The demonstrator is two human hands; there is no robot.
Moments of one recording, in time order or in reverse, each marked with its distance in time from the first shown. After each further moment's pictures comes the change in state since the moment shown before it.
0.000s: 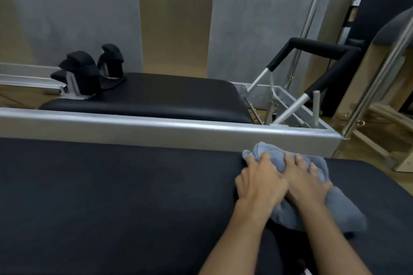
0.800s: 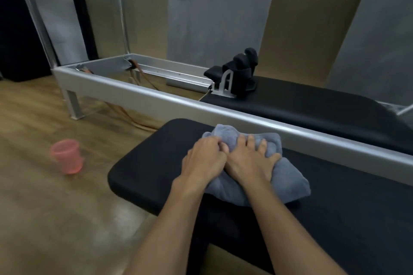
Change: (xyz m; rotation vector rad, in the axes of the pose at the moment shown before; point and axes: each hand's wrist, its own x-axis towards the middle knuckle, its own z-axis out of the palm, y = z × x) left_hand -0.105 -0.388 -0.360 0.129 0.460 -0.257; right_hand -0.261 -0.475 0.086 0.019 -0.078 -0.619
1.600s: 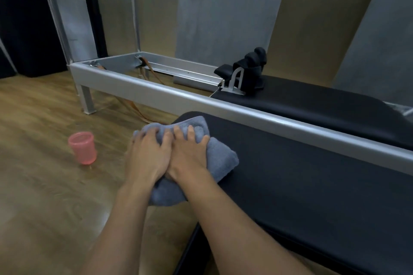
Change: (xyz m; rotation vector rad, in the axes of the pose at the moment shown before) left_hand -0.044 -0.111 -0.075 0.034 0.393 -0.209; right_hand -0.068 -0.138 0.023 -0.058 -0.034 -0.615
